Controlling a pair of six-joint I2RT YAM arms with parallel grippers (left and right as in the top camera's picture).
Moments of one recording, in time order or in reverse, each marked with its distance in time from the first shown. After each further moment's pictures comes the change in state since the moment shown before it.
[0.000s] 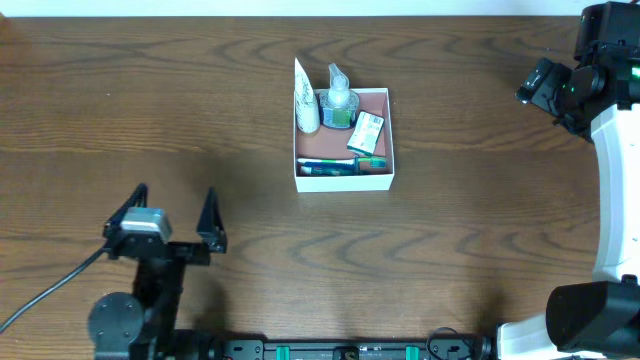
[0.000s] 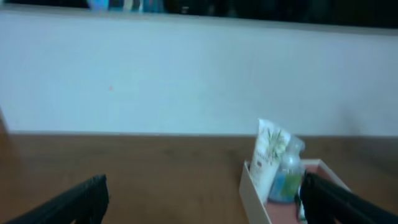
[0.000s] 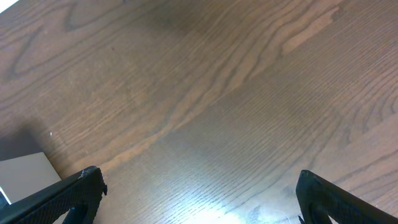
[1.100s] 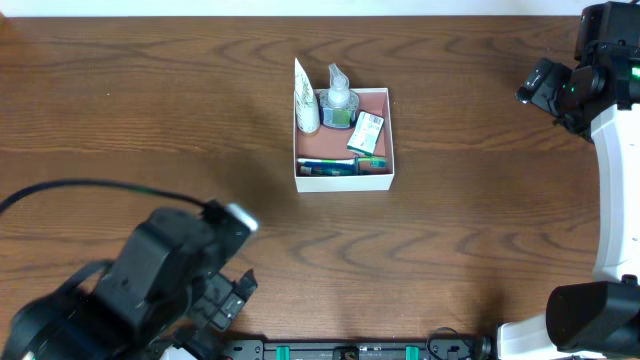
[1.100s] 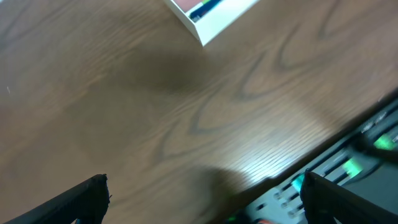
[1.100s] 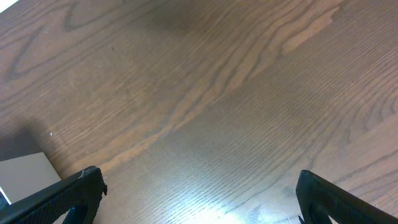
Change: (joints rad) left arm -0.608 0.698 1.008 -1.340 -0.198 0.145; right arm 0.000 0.000 0.000 0.000 0.000 0.000
